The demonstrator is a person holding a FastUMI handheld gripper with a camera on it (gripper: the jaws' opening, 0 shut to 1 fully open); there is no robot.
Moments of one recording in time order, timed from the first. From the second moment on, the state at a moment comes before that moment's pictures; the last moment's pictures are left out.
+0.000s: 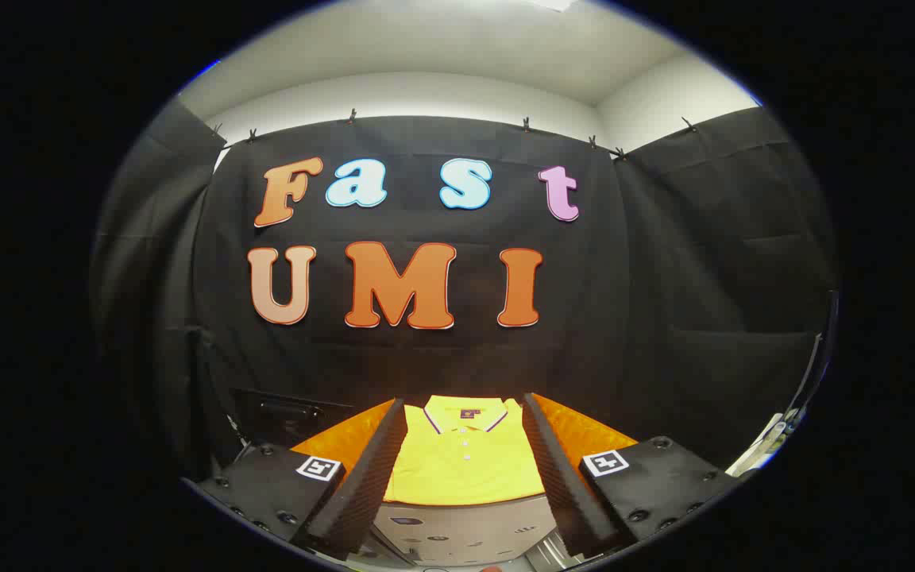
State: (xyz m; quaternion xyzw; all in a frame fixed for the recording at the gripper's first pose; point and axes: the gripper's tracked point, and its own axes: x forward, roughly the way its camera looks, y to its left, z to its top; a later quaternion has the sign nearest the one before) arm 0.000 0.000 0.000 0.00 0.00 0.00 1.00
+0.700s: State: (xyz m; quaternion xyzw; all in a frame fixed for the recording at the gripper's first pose) arm 0.004 0.007 0.000 0.00 0.00 0.00 1.00
